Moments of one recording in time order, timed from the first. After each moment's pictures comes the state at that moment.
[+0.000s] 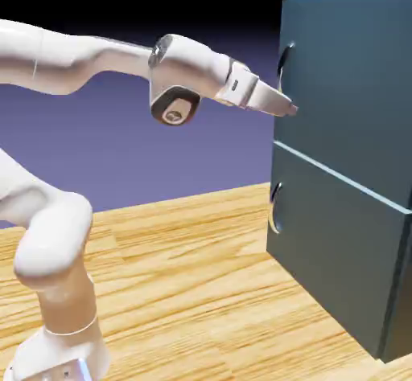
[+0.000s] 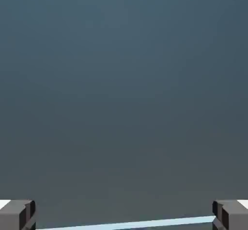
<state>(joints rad) -0.38 -0.73 0.43 -2.55 0.90 3.04 0.19</state>
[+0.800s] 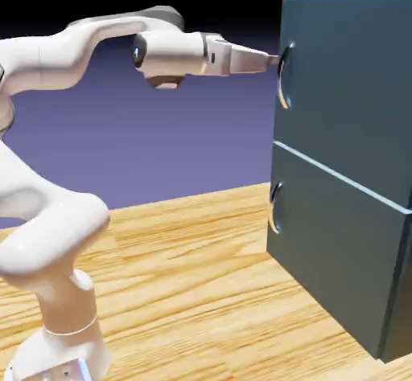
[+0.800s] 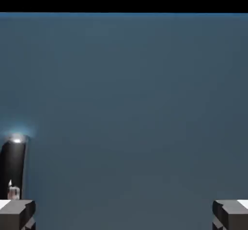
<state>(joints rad) -0.84 -0.92 0.94 -2.26 1.94 3.04 -0.45</state>
